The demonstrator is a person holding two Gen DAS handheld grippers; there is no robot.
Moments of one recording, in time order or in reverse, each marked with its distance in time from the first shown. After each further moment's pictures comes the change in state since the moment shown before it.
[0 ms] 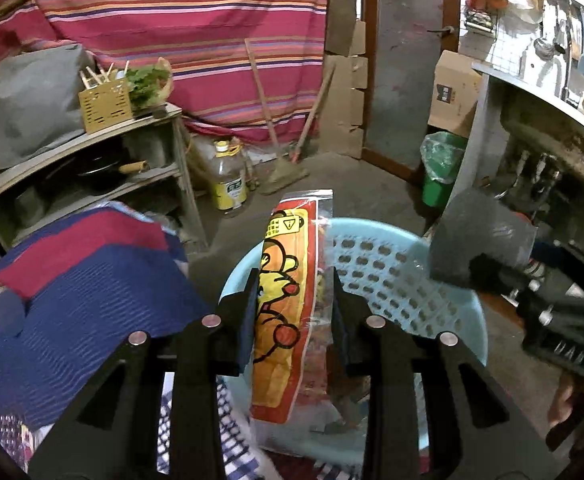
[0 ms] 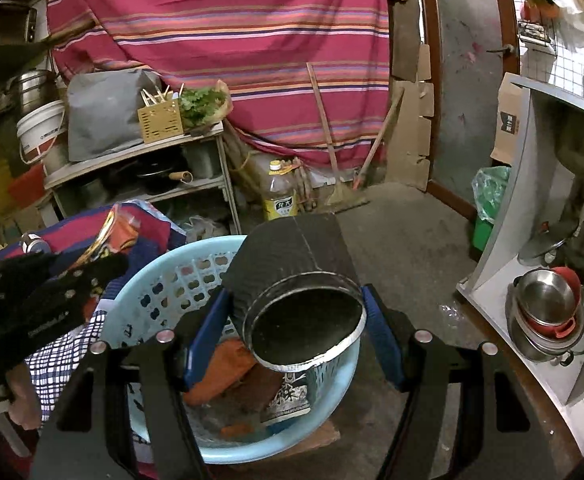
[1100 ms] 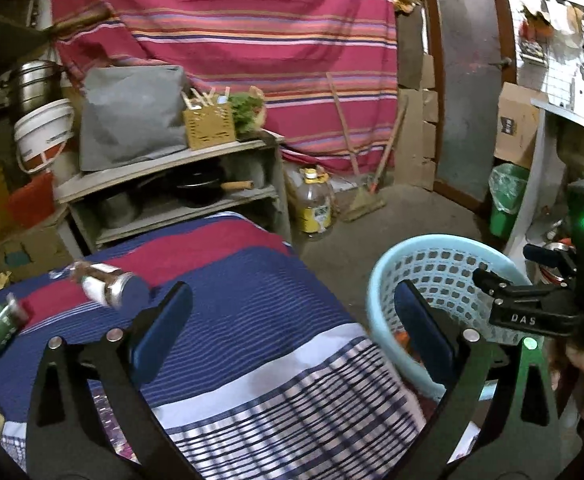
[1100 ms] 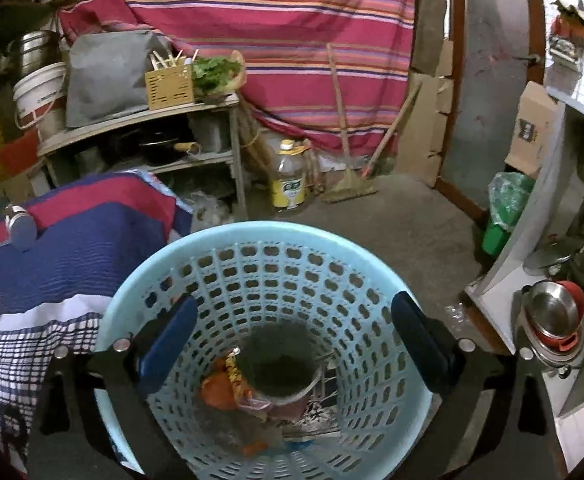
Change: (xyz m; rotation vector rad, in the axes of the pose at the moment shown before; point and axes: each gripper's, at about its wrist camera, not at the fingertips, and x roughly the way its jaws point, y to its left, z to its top) left arm -0.091 0.080 -0.028 -0.065 -0.118 0.268; right arm 0.052 0.062 0.000 -0.083 0.069 -0.049
